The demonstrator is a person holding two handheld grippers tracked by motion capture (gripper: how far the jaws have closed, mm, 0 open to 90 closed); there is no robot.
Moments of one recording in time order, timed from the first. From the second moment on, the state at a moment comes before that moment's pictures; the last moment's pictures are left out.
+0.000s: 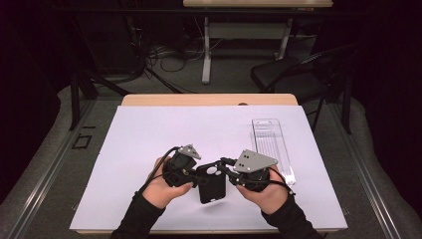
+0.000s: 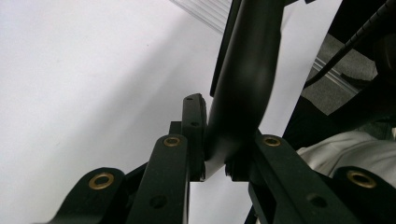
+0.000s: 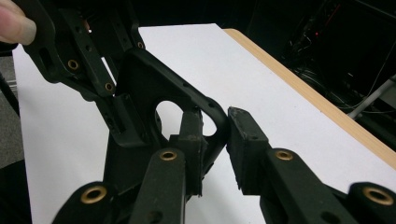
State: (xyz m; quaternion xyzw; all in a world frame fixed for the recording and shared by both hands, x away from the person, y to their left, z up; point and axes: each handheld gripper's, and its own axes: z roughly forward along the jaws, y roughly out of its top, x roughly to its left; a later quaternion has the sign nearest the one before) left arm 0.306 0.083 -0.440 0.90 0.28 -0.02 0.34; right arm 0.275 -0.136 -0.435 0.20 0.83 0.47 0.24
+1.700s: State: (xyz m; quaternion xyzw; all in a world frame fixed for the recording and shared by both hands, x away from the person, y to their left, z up) left arm 0.305 0.079 -0.443 0.89 0.28 -0.04 0.35; right arm 0.276 -0.144 -0.434 0.19 0.83 0.46 0.23
